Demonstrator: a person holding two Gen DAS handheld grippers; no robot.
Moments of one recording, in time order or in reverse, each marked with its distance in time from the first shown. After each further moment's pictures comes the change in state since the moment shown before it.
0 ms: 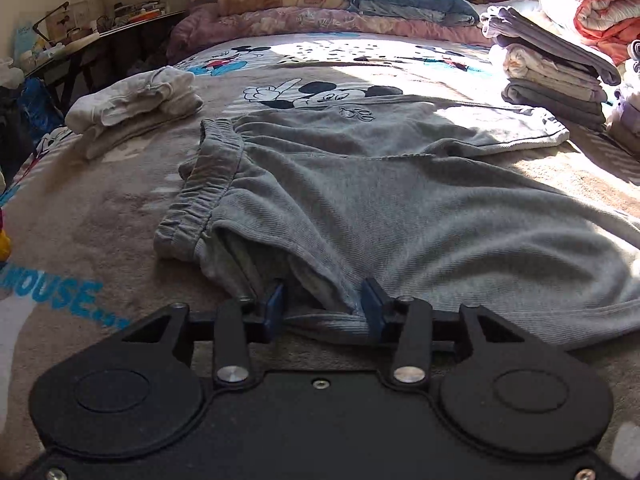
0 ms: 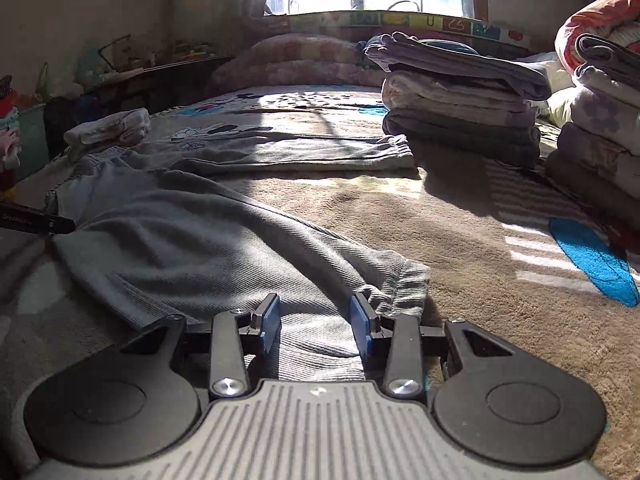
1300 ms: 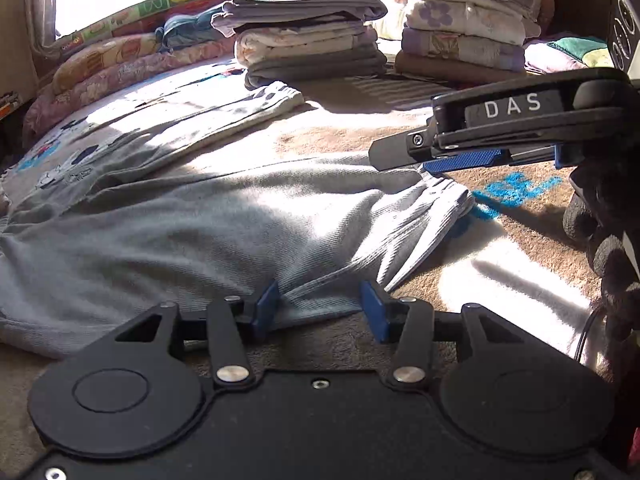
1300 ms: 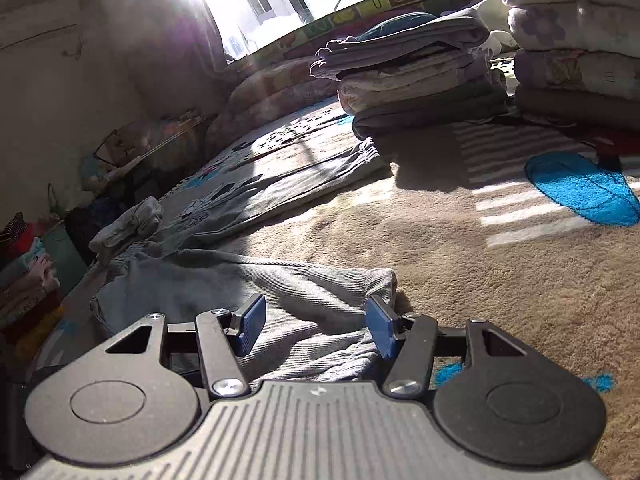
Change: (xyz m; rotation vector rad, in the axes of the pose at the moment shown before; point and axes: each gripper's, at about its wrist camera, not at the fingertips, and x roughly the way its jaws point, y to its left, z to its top) left arm -0.040 -0.221 -0.044 0.349 -0.079 -0.281; right arm -0.027 -0.057 0.000 0.326 -0.067 0.127
